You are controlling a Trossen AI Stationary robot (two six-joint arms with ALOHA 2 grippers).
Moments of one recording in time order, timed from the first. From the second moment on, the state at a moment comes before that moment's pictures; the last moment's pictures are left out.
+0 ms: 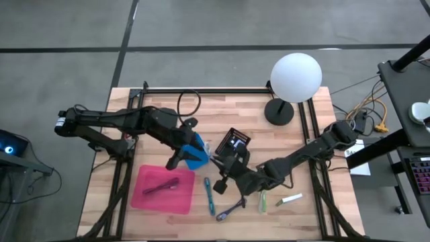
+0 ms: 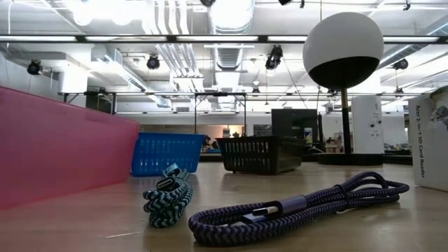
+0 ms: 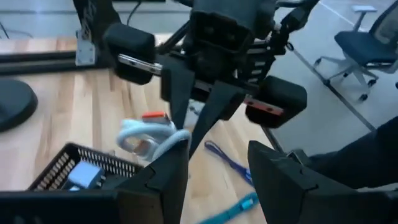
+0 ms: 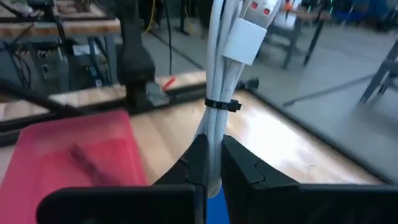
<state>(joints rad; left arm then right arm) -0.08 1.24 1.30 -0.51 0.28 -0.02 0.45 1.78 1.33 0.04 0.96 0.30</state>
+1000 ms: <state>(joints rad) -0.07 1.28 1.30 -0.48 0.01 -0.02 0.45 1.73 1.33 0.08 0.97 0.10</state>
